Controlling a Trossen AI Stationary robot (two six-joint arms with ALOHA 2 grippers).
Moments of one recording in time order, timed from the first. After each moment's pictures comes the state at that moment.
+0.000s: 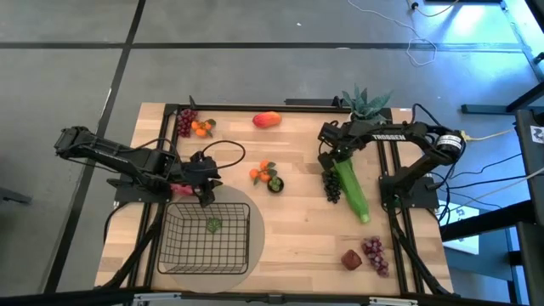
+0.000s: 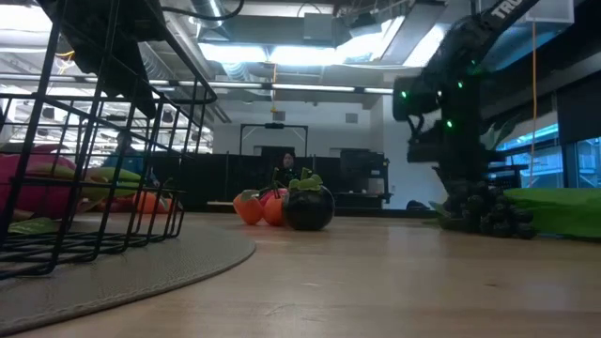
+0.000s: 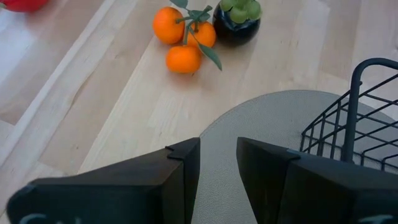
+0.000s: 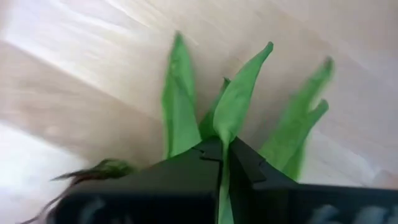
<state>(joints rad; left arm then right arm) -0.21 0.90 0.66 -0.56 -0.33 -0.49 -0.45 1.56 0.88 -0.82 0.09 0.59</state>
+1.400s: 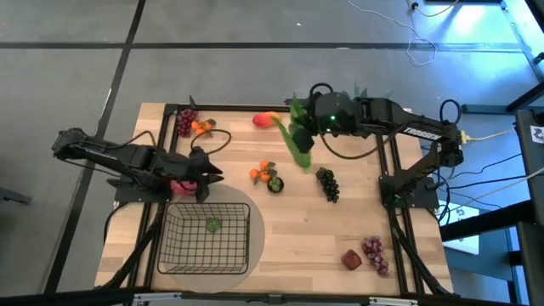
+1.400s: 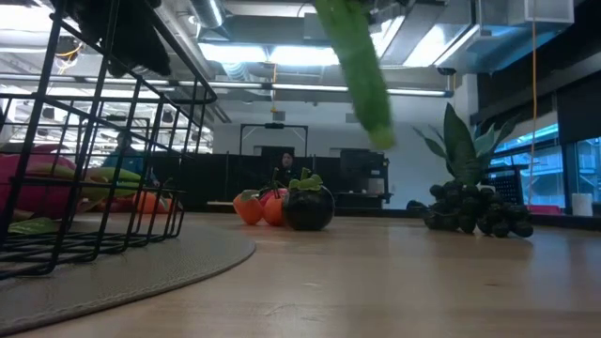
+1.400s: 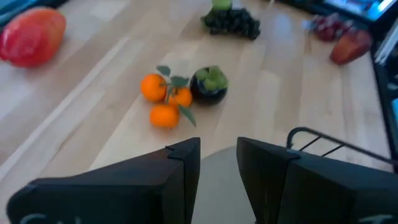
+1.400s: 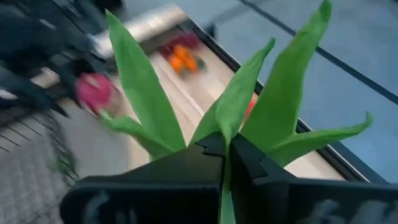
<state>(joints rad) -0.21 0.73 0.66 -0.45 -0.35 -0.48 -0.09 1.55 1.83 -0.92 0.34 0.38</state>
